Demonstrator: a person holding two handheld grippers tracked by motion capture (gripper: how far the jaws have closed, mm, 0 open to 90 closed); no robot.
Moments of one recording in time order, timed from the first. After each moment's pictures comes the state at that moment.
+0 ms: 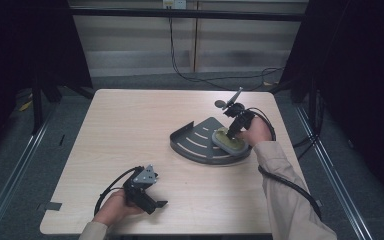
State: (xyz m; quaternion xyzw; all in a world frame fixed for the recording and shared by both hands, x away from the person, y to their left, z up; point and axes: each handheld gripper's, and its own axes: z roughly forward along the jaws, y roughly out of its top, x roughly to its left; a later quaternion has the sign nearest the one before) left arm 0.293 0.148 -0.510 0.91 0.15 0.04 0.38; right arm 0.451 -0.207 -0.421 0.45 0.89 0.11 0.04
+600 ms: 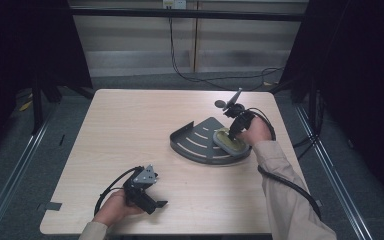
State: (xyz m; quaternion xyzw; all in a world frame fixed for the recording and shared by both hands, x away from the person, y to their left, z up) left arm 0.293 0.148 -0.510 0.91 0.15 0.04 0.38; right arm 0.453 -0.207 -0.424 0.47 0.88 0.08 0.03
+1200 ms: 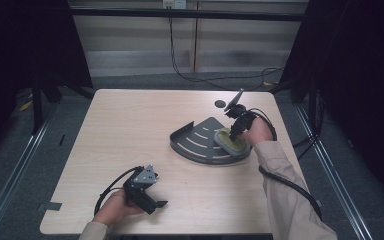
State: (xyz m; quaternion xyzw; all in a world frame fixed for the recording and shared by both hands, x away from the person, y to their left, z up) left arm 0.293 0.148 -0.510 0.91 0.15 0.04 0.38; right arm 0.452 -0.212 -0.427 0.47 0.88 0.08 0.02
